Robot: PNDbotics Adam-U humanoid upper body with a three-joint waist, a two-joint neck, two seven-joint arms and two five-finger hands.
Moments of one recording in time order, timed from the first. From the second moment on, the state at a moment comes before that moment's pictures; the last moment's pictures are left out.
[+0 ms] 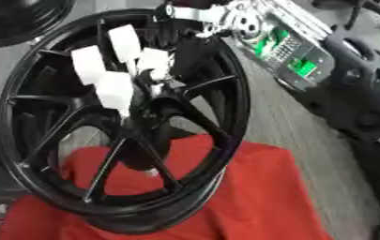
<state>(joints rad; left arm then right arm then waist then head) -0.19 0.51 0.00 -1.78 0.36 0.07 0.27 -0.96 -0.67 0.60 -1.68 0.37 0.34 0.60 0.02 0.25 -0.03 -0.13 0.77</state>
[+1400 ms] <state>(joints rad) -0.18 0.49 0.00 -1.78 0.36 0.07 0.26 -0.93 -0.66 0.60 -1.63 0.35 0.33 0.58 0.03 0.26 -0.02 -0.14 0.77</state>
